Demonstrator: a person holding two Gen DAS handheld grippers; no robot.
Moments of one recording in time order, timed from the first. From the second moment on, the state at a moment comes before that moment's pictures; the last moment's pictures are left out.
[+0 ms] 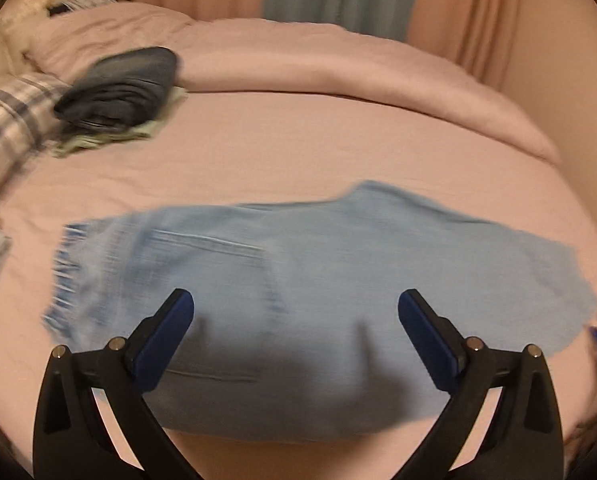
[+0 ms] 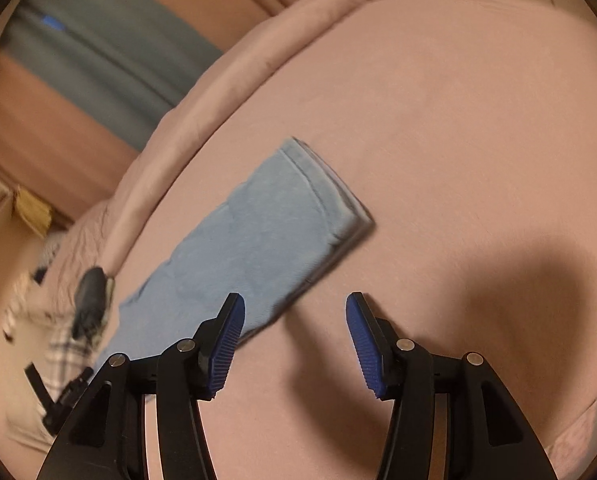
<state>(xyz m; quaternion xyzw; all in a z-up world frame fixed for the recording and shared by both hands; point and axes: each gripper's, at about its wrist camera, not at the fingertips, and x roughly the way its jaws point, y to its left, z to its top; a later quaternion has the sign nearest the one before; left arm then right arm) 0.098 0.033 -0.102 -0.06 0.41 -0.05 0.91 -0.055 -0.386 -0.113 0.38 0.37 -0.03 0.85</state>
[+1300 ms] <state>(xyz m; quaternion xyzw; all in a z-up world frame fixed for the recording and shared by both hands) 0.155 -0.145 -0.124 -0.30 0.50 -0.36 0.73 -0.014 -0.250 -0.070 0.07 0.27 -0.01 0.96</state>
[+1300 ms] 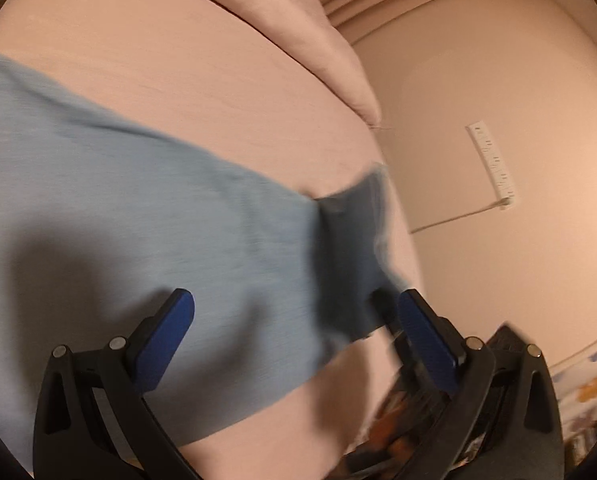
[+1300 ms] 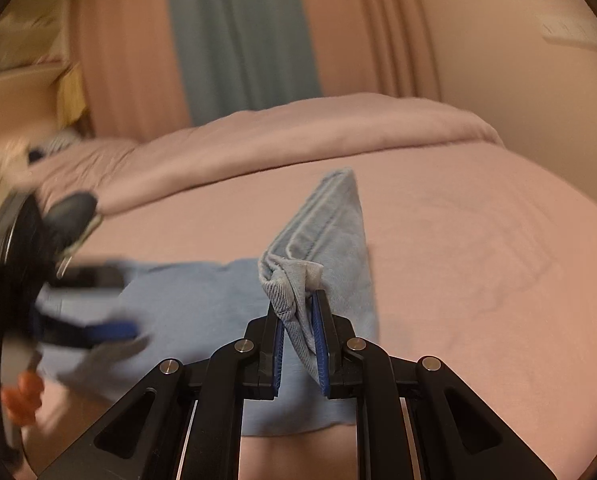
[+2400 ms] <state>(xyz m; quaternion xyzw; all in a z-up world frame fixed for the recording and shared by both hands) 0.163 -0.039 -0.126 -0.25 0.48 -0.25 0.80 -0.025 -0.058 -0.087 -0.18 0.27 0.18 0.93</state>
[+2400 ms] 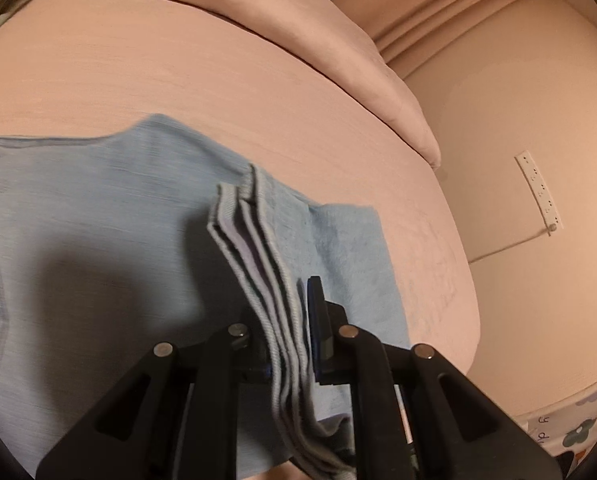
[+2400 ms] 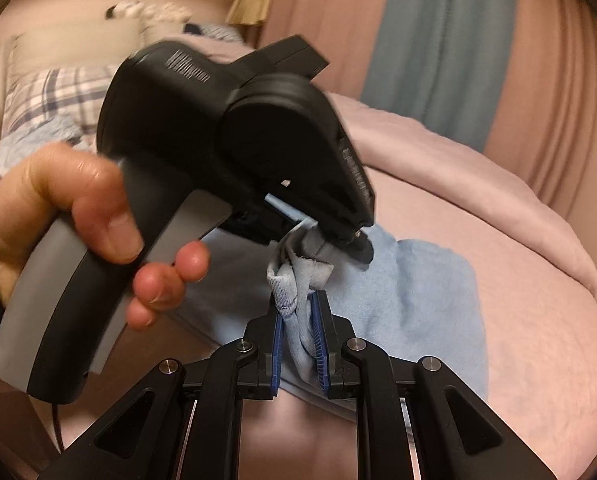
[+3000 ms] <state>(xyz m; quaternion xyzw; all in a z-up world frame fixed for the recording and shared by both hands) 0.147 0.009 -0.106 -0.20 0.45 -0.17 0.85 -0.009 -0.152 -0.079 0.02 0.34 0.28 0.90</state>
